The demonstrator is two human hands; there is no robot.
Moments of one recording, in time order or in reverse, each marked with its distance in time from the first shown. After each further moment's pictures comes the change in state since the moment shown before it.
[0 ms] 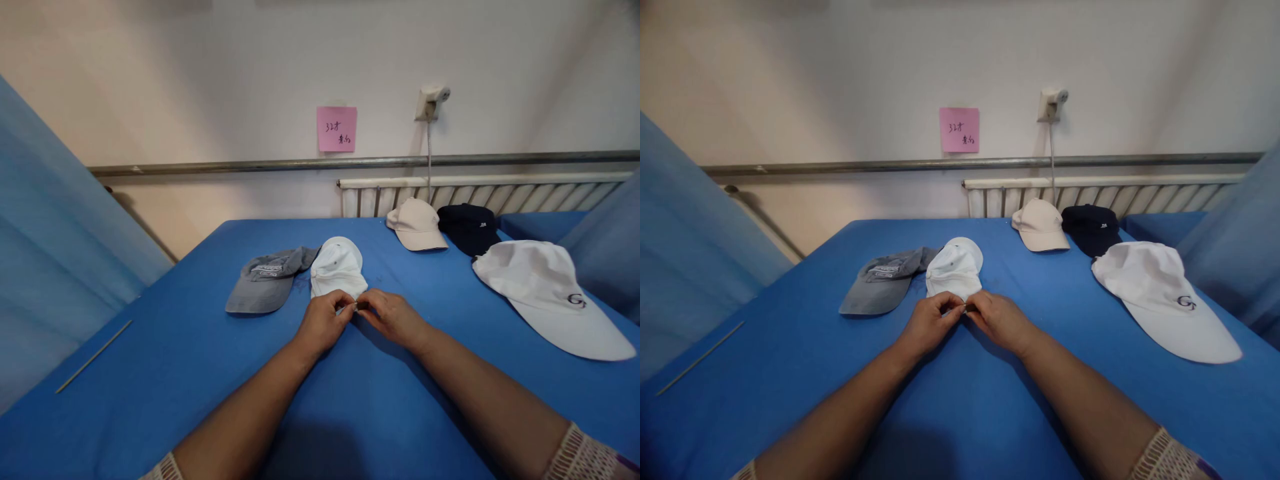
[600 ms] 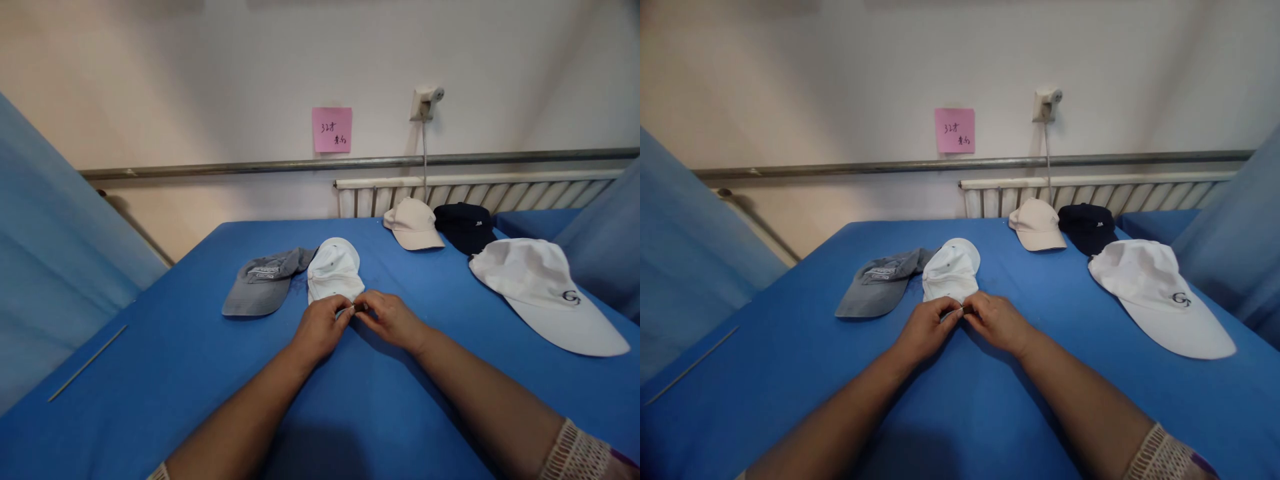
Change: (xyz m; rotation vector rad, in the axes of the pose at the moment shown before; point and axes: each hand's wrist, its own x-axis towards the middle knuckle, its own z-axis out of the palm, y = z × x) left_hand -0.005 0.008 -0.005 0.163 -0.080 0.054; right_hand 0.000 0.001 0.000 0.042 0.020 -0.046
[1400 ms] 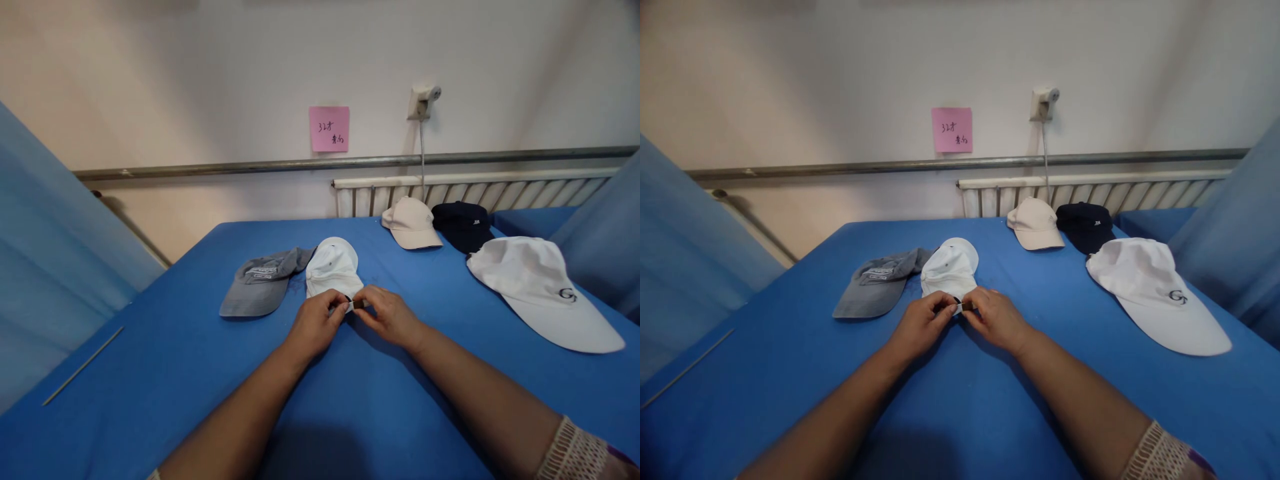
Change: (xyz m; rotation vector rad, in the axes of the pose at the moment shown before) left_hand 0.002 0.000 -0.006 -0.064 0.057 -0.001; right_hand 0.001 0.000 0.000 -0.026 0.046 0.023
